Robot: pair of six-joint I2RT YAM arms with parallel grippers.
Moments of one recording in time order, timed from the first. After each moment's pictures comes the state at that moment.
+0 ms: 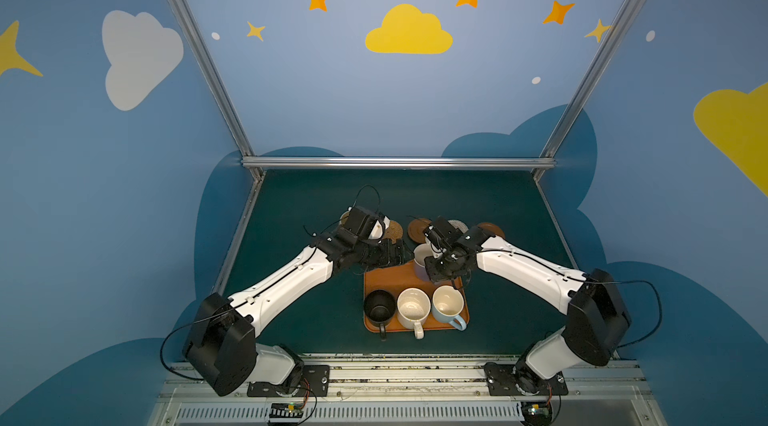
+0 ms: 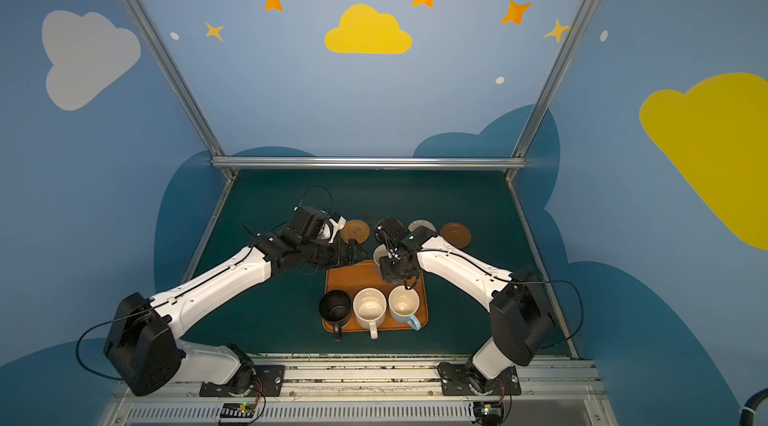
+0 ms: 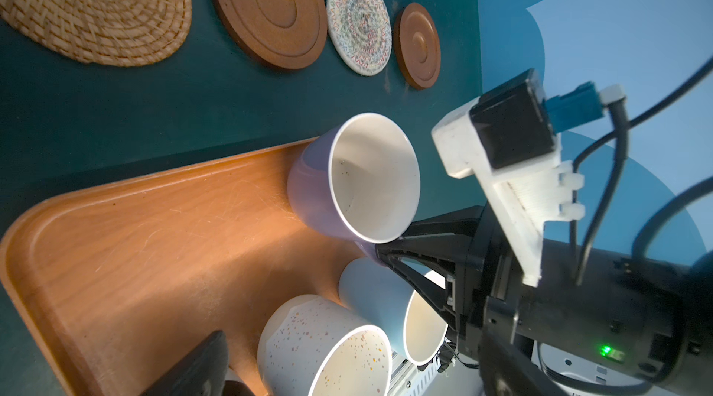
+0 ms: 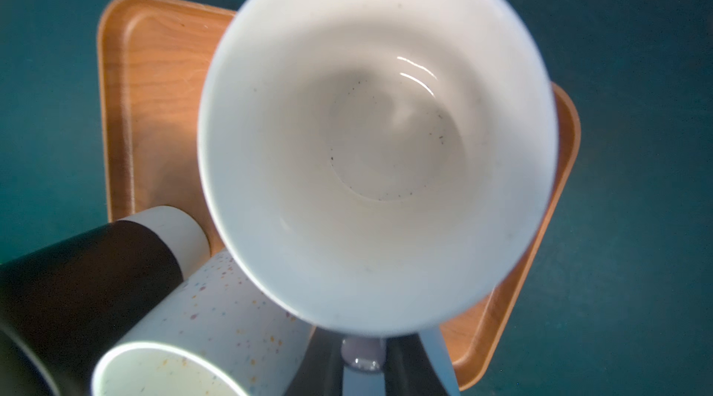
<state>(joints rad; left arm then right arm) -0.61 1.40 1.05 -0.49 0.44 -0.72 0.79 1.56 1.18 -0.90 -0.02 0.48</state>
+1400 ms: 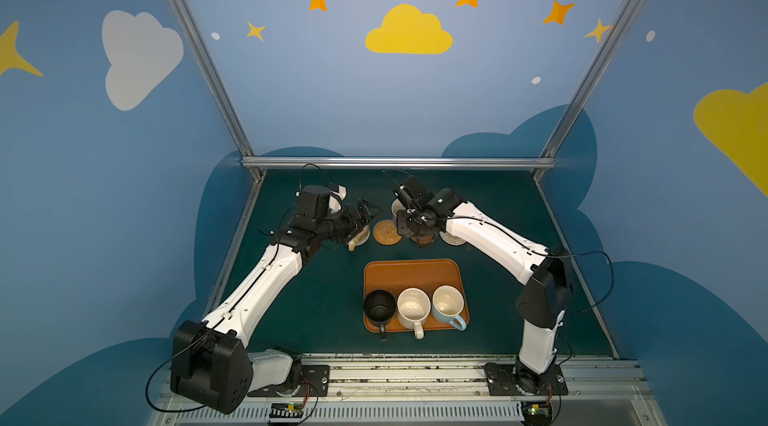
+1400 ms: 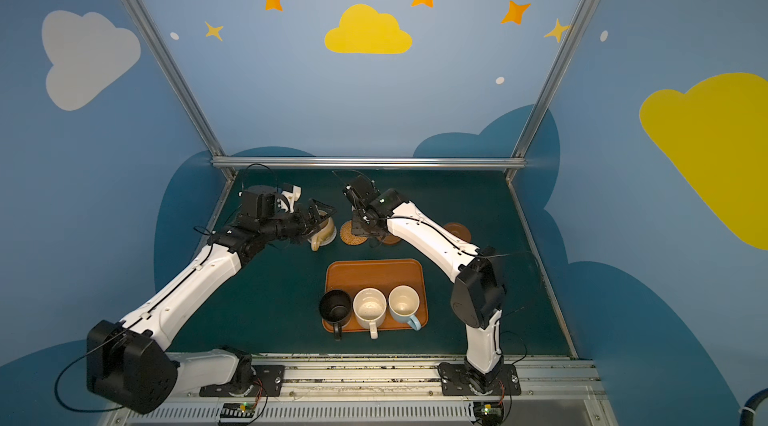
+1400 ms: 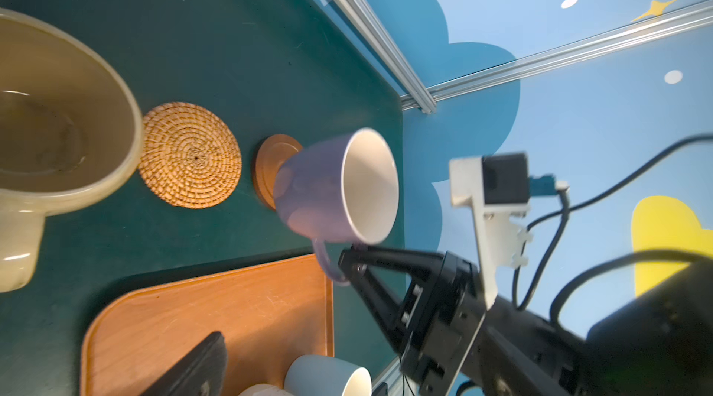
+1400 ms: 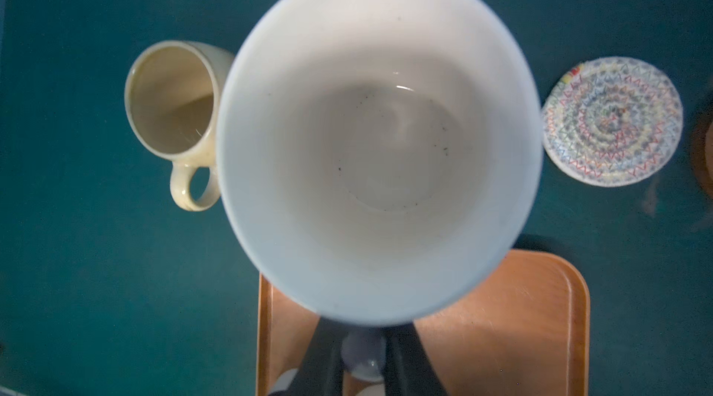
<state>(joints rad) -0.29 1.29 1.05 -0.33 0.55 -0.91 0.83 1.92 1.84 -0.98 0.18 0.68</state>
